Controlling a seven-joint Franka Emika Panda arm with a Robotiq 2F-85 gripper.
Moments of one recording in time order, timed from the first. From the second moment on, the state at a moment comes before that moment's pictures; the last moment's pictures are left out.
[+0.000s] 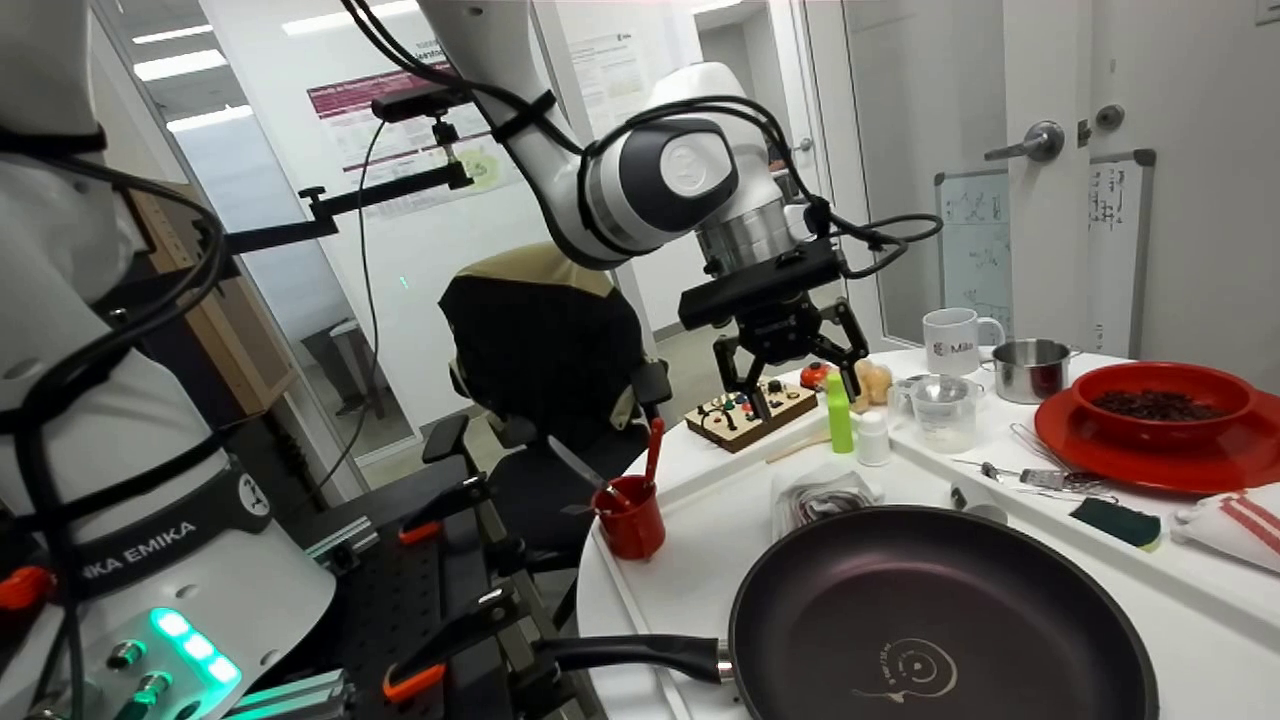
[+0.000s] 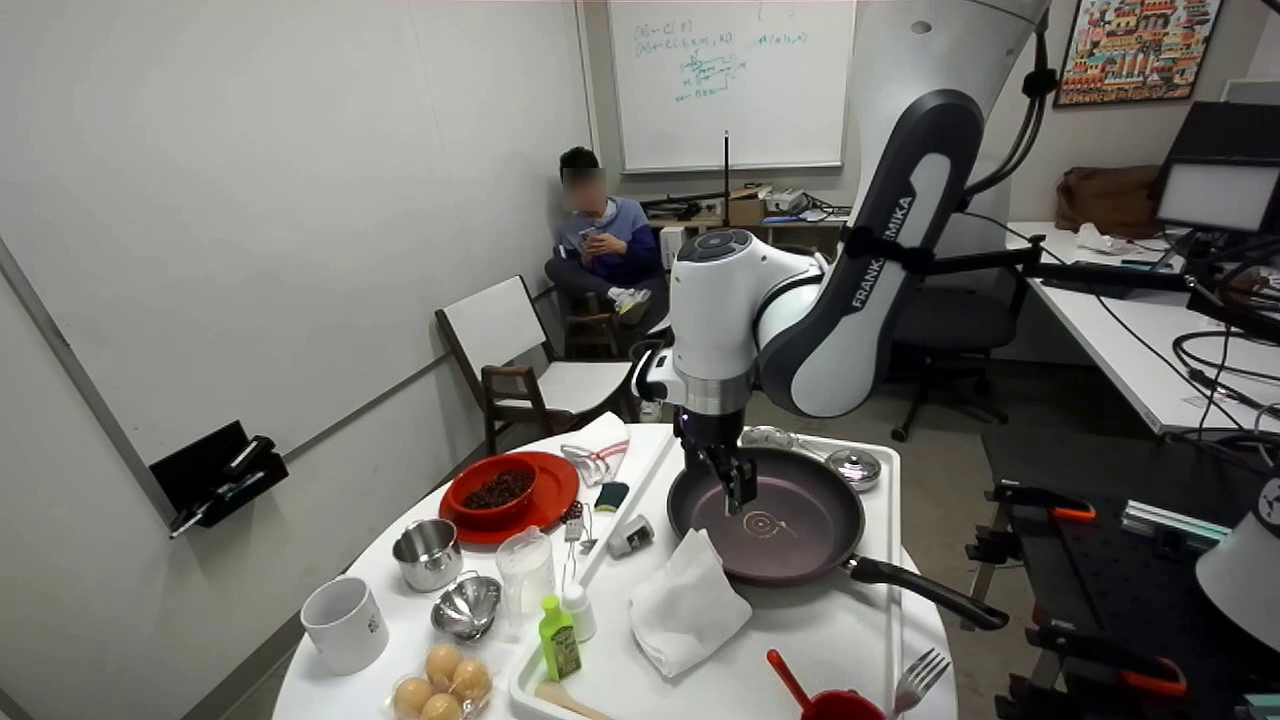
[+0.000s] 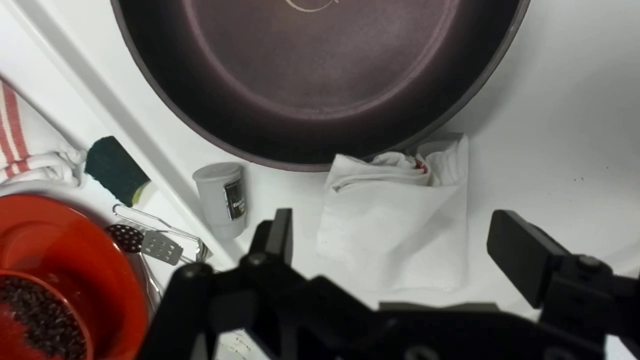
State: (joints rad) arm 0.02 0.51 -0.11 -2.26 -0.37 2.84 -0.57
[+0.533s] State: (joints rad) arm 0.01 0.55 -0.09 -2.26 -0.41 2.91 -0.57
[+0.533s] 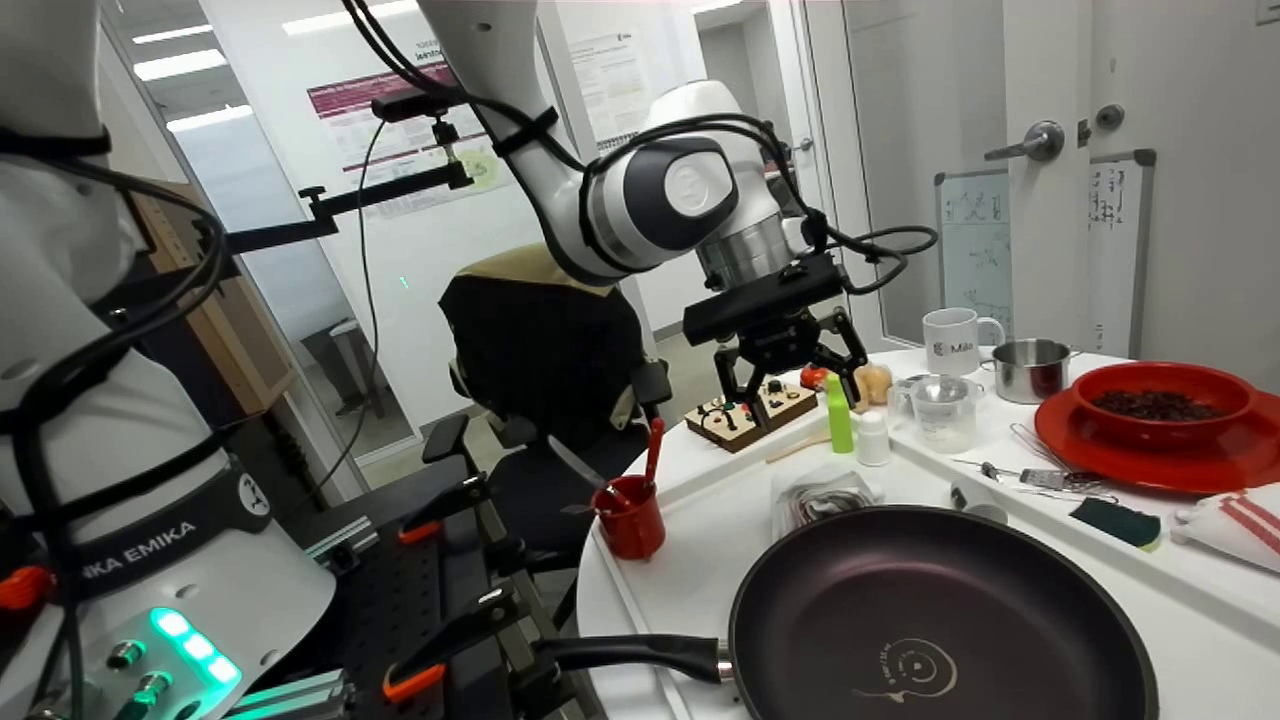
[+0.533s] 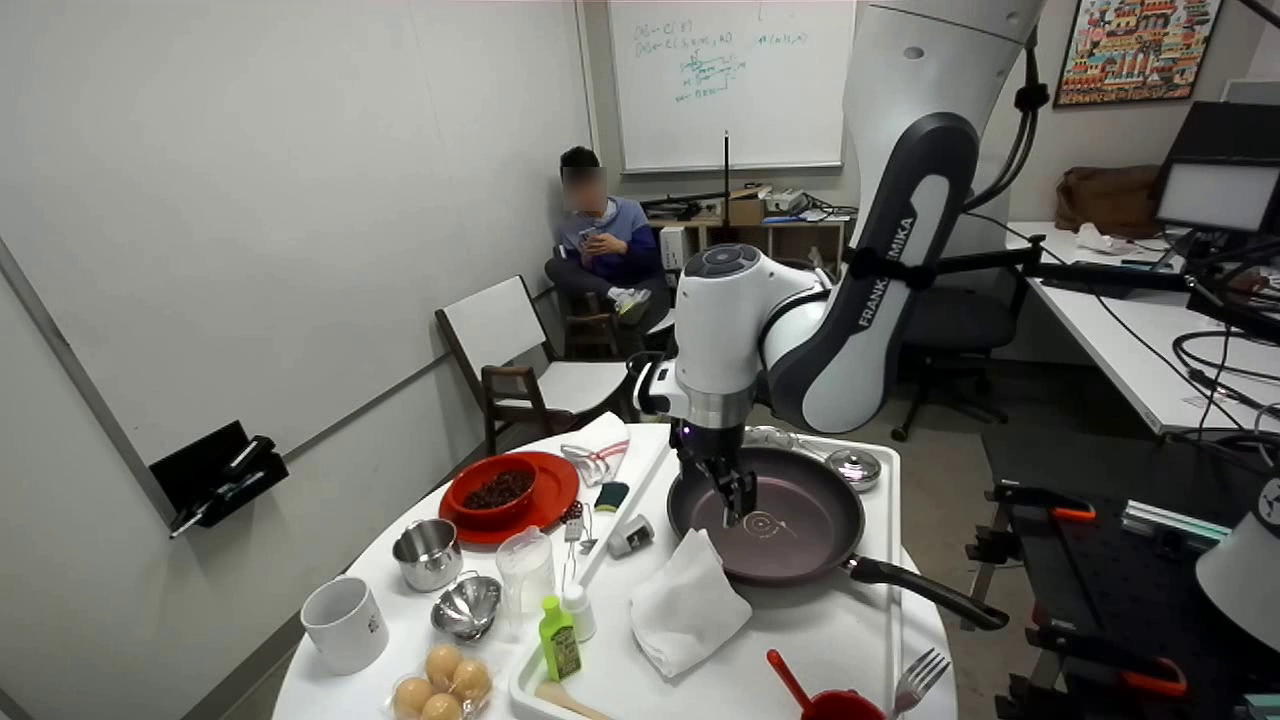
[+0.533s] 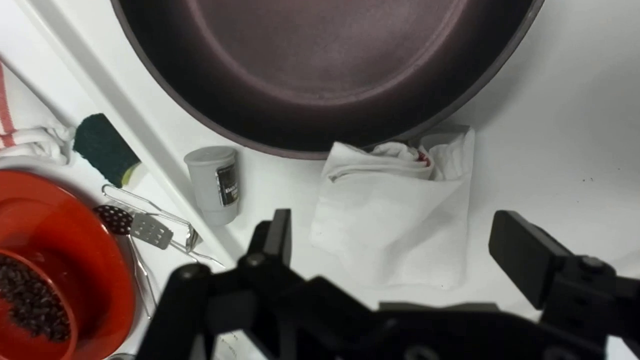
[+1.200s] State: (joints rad) arm 0.10 0.69 -0.14 -2.18 -0.46 3.01 -0.51
